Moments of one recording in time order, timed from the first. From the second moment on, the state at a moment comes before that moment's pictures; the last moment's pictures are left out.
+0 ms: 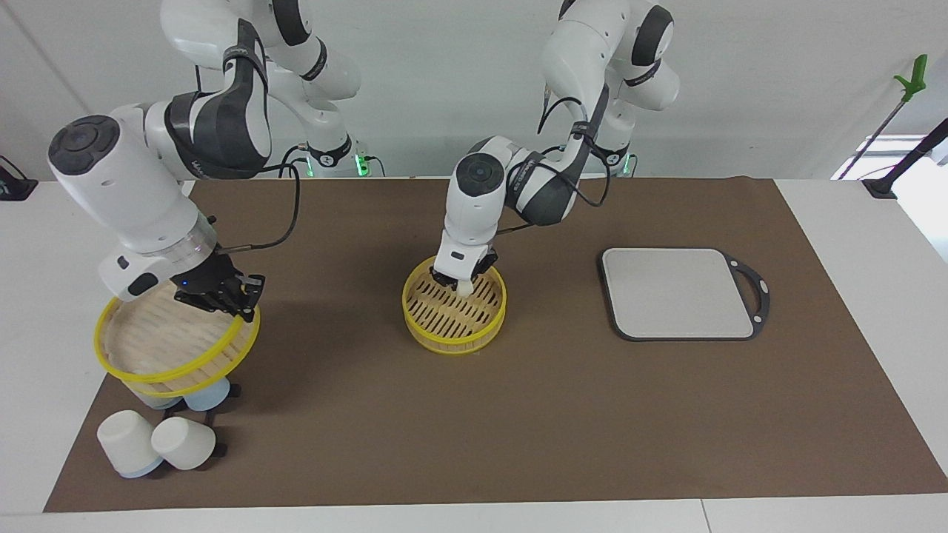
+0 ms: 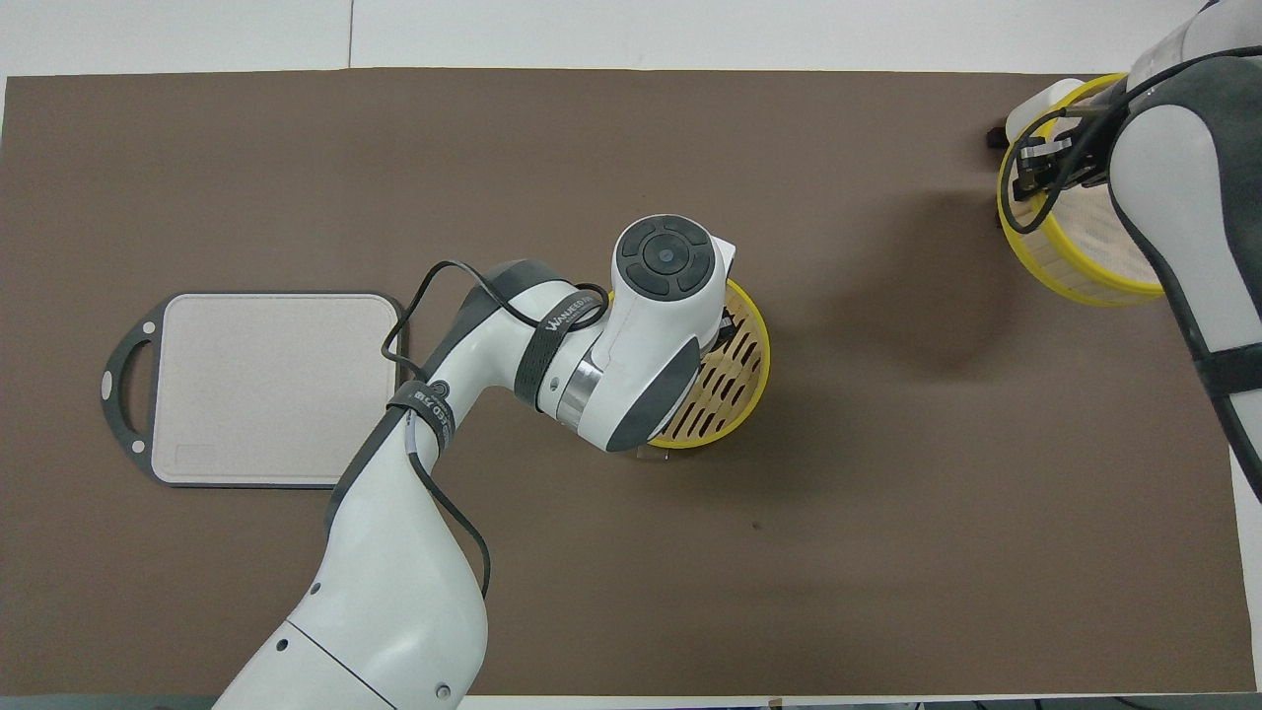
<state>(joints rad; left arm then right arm) -0.75 0.59 0.00 -1.45 -0.15 2.01 -0.99 -0.06 0.42 0.07 -1.29 0.04 1.70 -0.02</state>
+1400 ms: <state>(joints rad) -0.33 0.28 0.13 -1.51 -0.09 1.74 -0.66 0.32 0.41 0.08 -1.29 0.04 1.76 0.59</state>
